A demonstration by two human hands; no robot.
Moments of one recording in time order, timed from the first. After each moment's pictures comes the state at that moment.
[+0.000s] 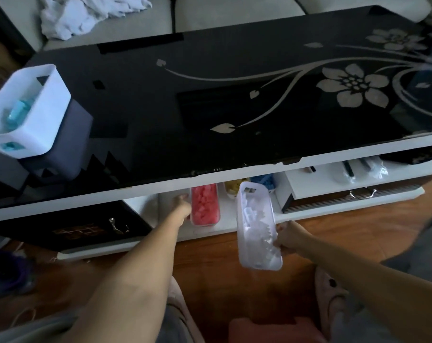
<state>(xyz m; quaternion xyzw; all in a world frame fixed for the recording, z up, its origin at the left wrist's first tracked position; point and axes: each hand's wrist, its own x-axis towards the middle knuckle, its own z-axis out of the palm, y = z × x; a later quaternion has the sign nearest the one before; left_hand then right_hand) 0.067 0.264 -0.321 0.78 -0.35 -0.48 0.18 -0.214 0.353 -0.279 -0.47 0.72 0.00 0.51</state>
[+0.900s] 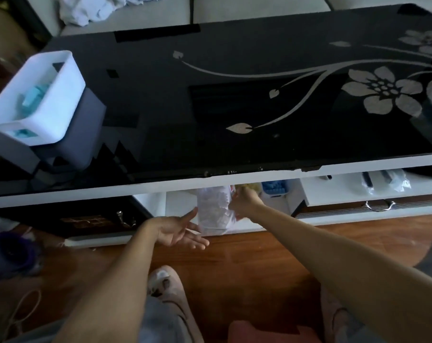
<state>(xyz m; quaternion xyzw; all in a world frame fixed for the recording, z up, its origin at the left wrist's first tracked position) 0.108 0.316 -0.274 0.56 -0.25 -0.79 0.05 -0.100 0.277 -0.252 -0.54 0.67 -0.09 0.51</state>
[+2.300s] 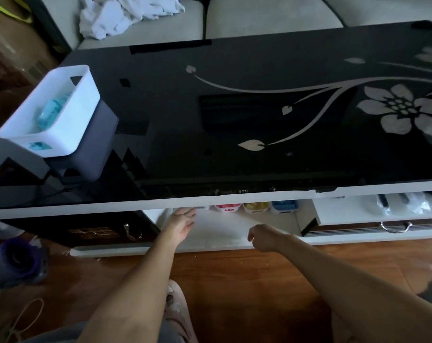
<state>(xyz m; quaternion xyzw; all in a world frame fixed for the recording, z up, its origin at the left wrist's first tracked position) 0.104 0.283 -0.323 0.63 -0.16 -0.62 0.43 -0.129 0.284 -0.295 -0.74 0.55 0.22 0.33</state>
